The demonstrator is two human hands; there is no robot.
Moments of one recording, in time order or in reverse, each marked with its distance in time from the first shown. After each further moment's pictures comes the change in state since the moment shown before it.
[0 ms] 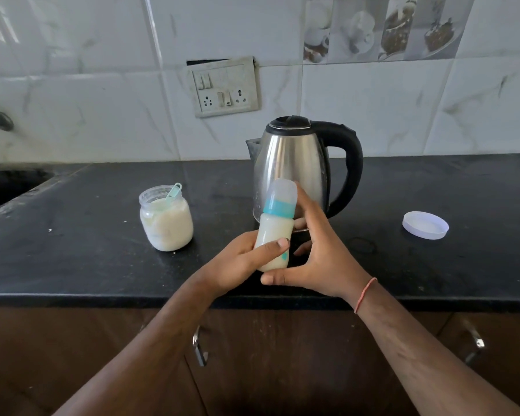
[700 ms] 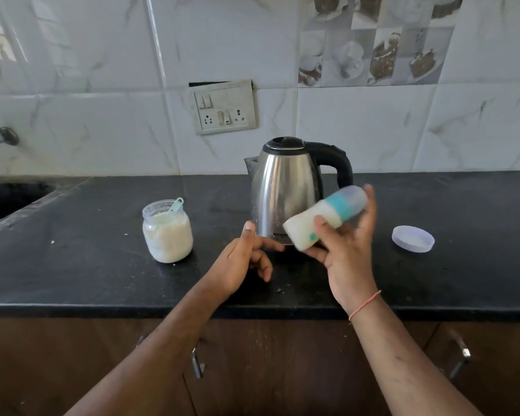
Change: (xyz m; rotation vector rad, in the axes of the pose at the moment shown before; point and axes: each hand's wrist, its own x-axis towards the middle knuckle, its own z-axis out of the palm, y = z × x) left_hand 0.007 -0.001 0.002 0.085 0.156 -0.004; right_hand -0.003 -0.009 -0.010 0.929 0.608 0.142
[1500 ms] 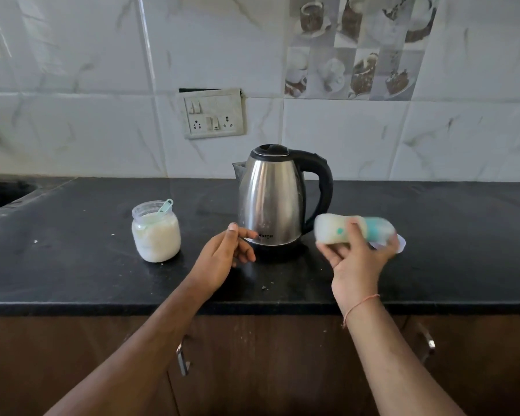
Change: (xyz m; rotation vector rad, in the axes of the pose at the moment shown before) left_hand 0.002 -0.009 -0.002 -0.098 0.214 0.070; right_hand 0.000 -0.018 -0.028 0.163 0.393 0.040
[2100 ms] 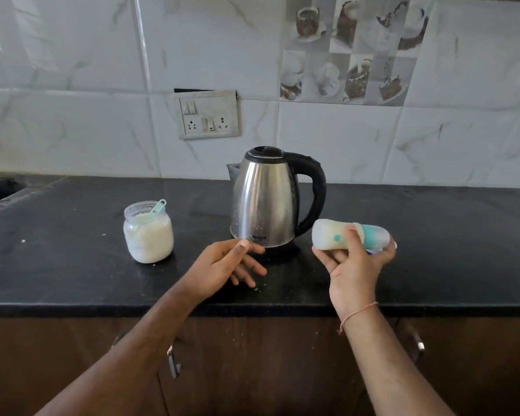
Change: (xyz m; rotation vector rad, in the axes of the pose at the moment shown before) left_hand -0.010 0.009 0.001 0.050 -0.238 0.038; right_hand -0.001 -0.008 -0.007 -0.001 -0.024 0.012
